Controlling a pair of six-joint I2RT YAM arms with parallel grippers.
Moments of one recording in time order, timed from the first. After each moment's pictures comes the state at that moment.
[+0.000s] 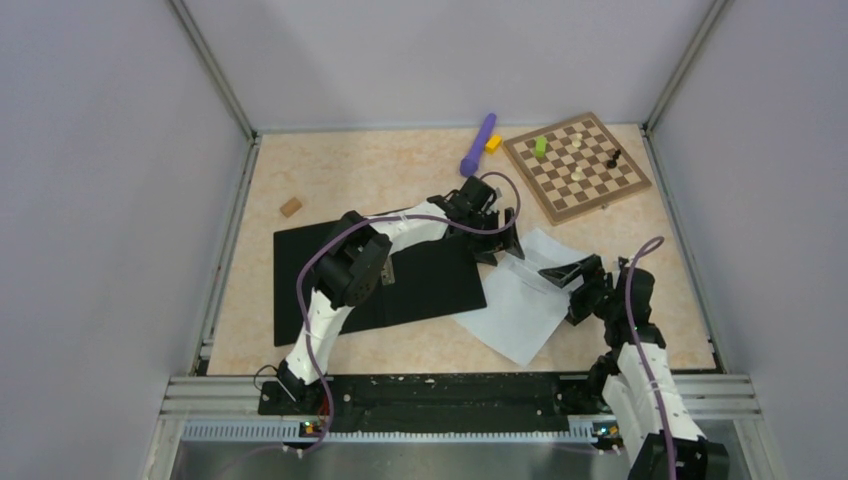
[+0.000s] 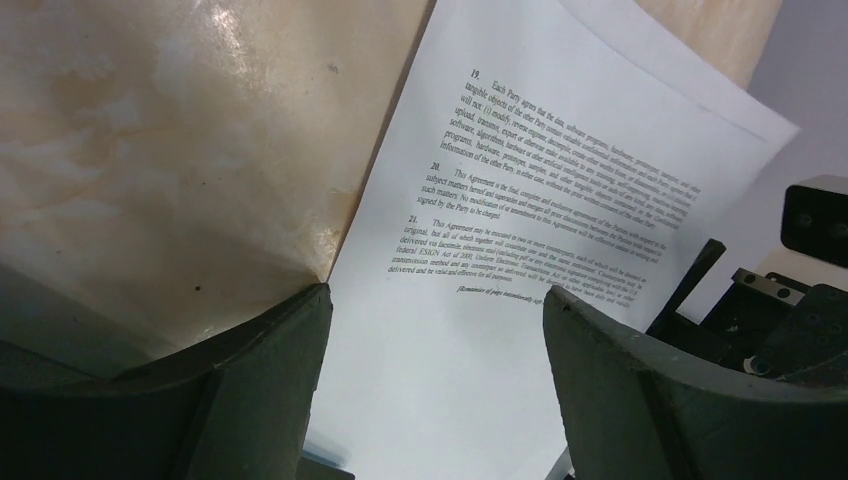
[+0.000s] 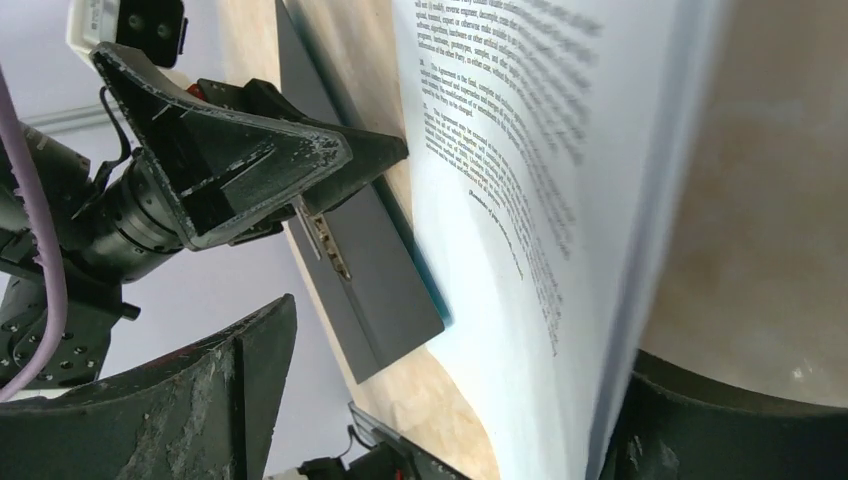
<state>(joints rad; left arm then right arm) -0.77 2.24 1.67 -0.32 0.46 -0.82 -0.15 0.66 0.16 -0.11 -0.58 1.07</state>
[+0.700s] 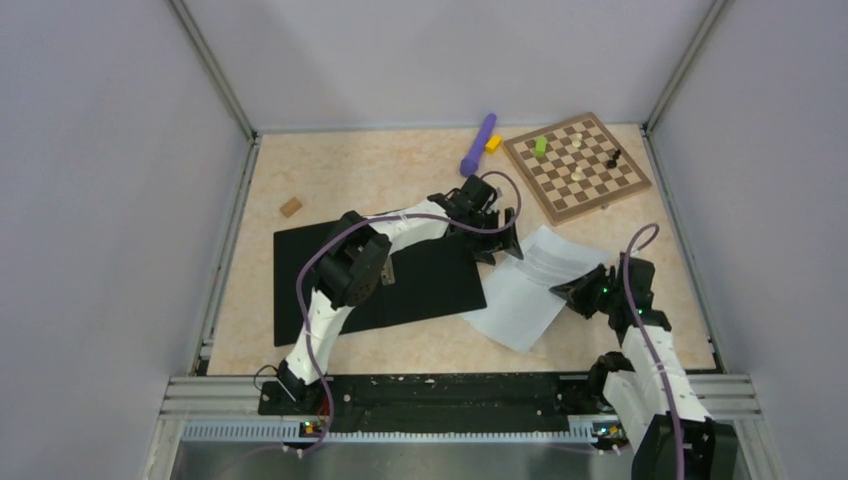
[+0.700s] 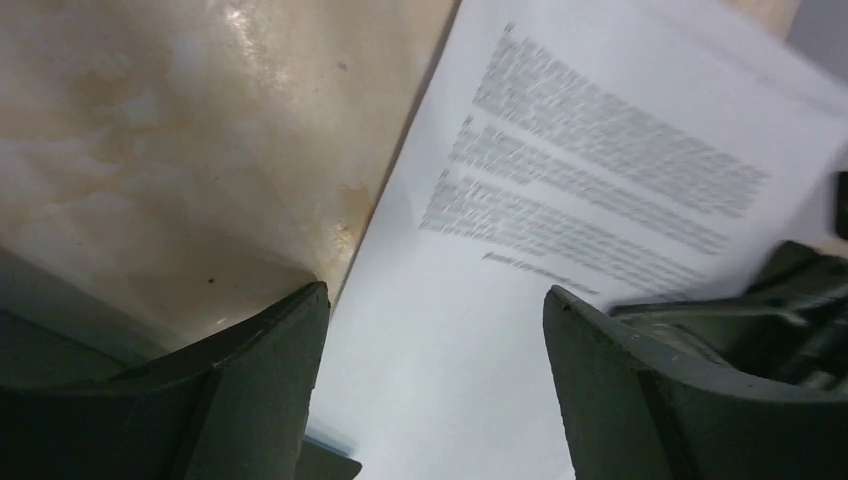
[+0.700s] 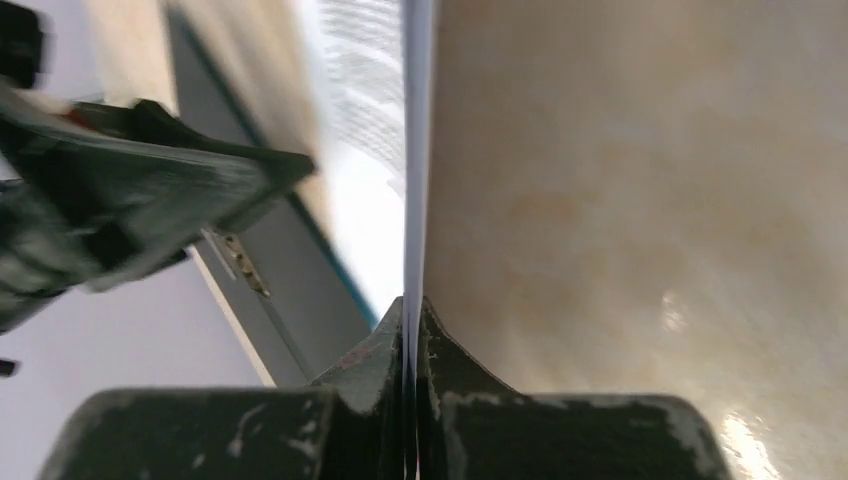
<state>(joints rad) -0.77 2.24 1.68 -0.35 0.45 -0.81 -0.15 0.75 0.21 -0.28 -0.48 0.93</state>
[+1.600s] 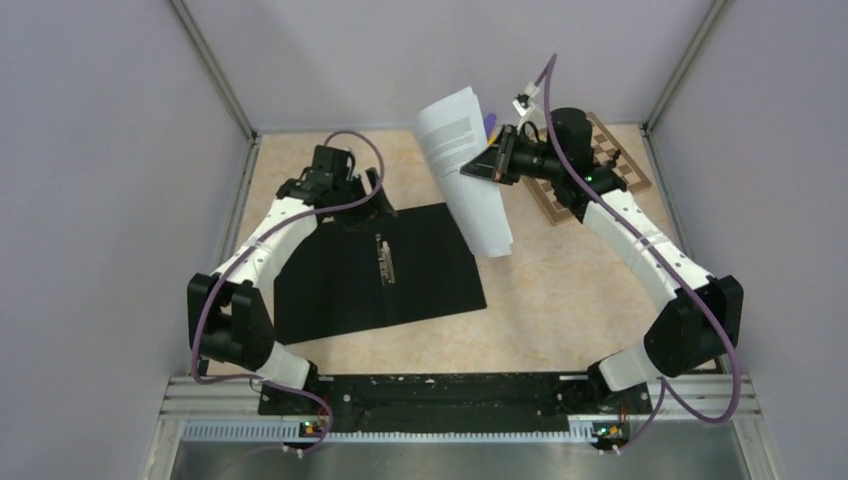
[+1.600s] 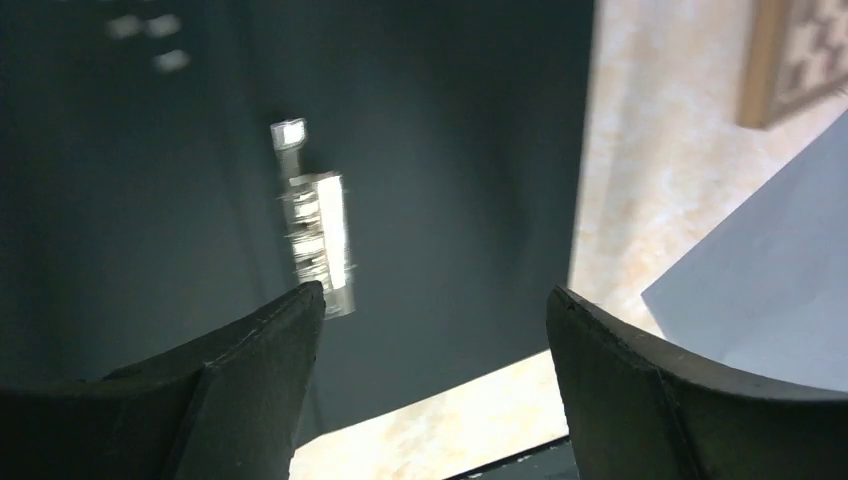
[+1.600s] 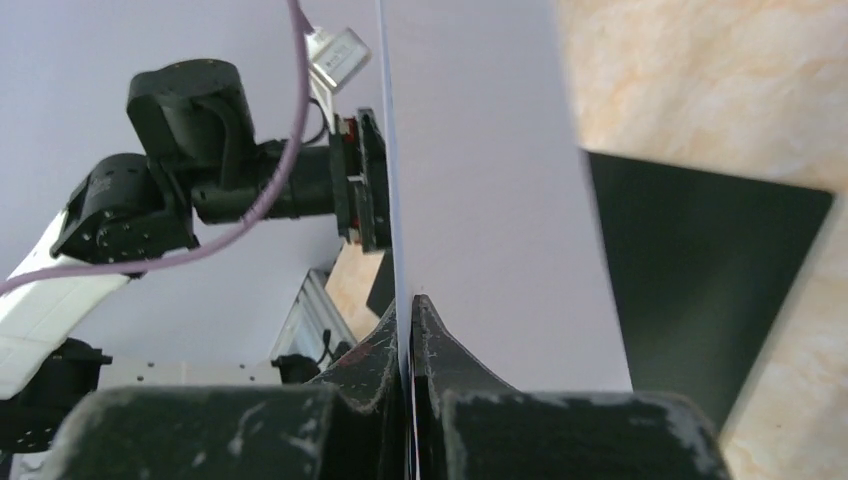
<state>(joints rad) -0.30 1.54 1.30 -0.63 0.23 -0.60 0.38 1.46 1.39 -0.20 -0.61 0.66</state>
